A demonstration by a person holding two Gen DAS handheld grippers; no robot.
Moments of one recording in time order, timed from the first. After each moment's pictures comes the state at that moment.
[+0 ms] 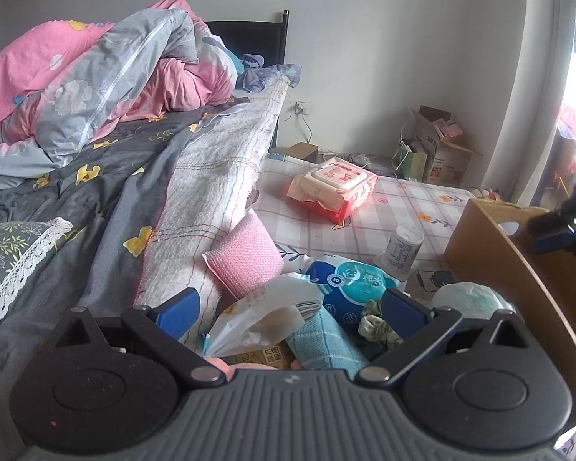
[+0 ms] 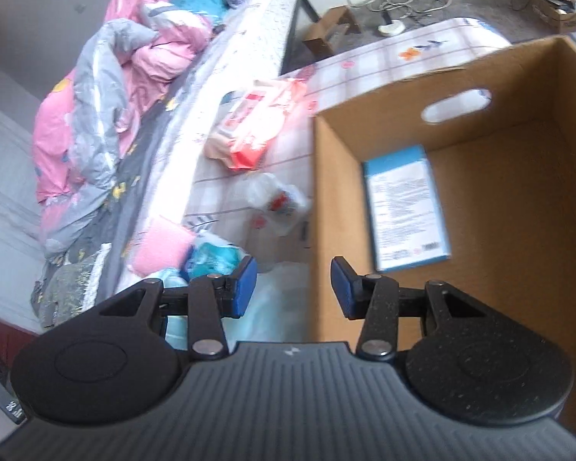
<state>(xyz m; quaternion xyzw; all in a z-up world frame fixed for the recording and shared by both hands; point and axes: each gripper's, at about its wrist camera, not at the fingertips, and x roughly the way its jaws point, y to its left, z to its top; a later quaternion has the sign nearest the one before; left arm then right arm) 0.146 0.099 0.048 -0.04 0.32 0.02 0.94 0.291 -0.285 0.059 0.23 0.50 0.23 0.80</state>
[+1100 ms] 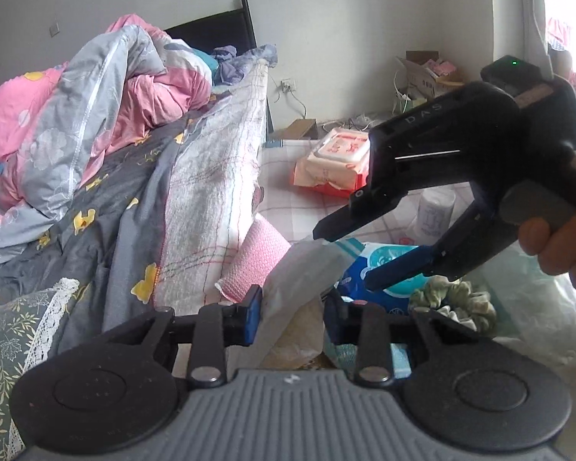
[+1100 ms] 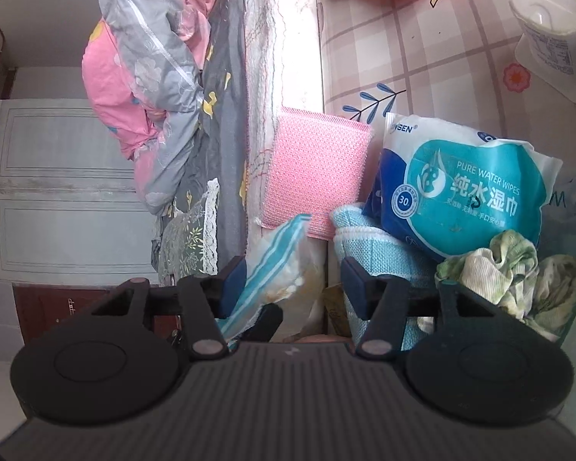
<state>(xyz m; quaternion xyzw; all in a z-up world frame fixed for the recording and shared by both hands) 0.190 0.083 0.041 0.10 0.35 0.01 0.93 0.361 -0.086 -0.025 0.37 0.62 0.33 0.61</state>
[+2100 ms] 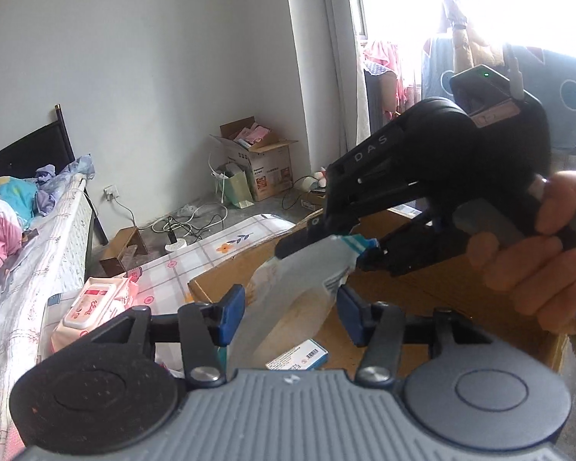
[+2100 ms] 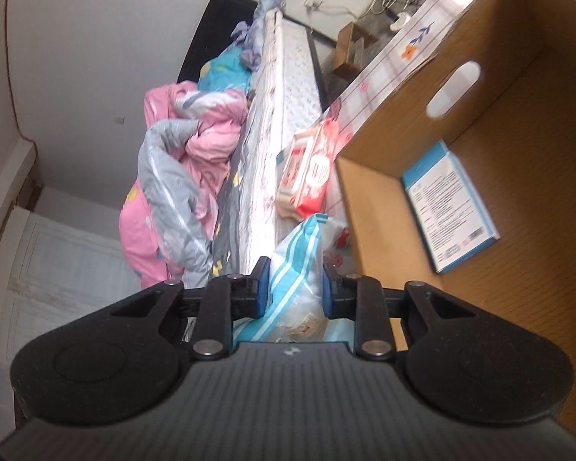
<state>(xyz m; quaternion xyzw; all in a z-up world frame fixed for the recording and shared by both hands) 0.224 -0.188 0.059 0.15 0.26 -0.24 0.92 0.288 -0.417 0.051 0.45 0.42 0.20 0.76</state>
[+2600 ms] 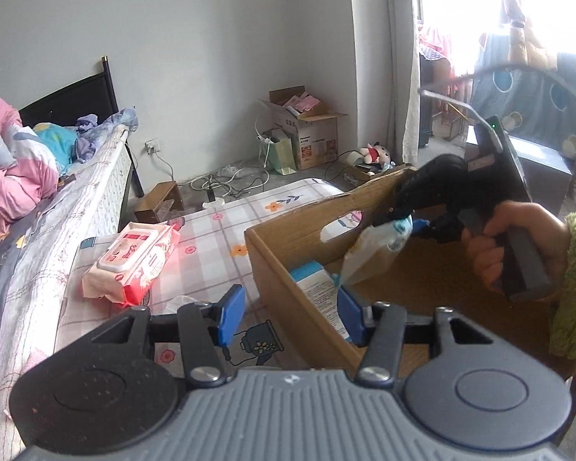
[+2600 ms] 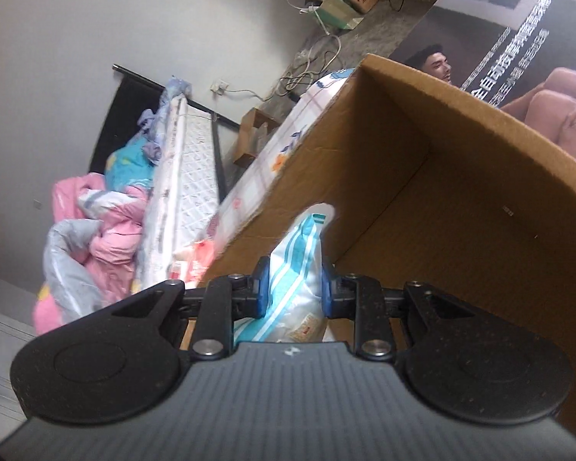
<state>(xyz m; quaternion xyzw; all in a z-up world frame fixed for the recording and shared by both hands) 0.244 -0.135 0.046 0.11 0.30 -0.17 0.93 0.368 -0.478 -0.042 0.41 0.40 0.03 0.82</state>
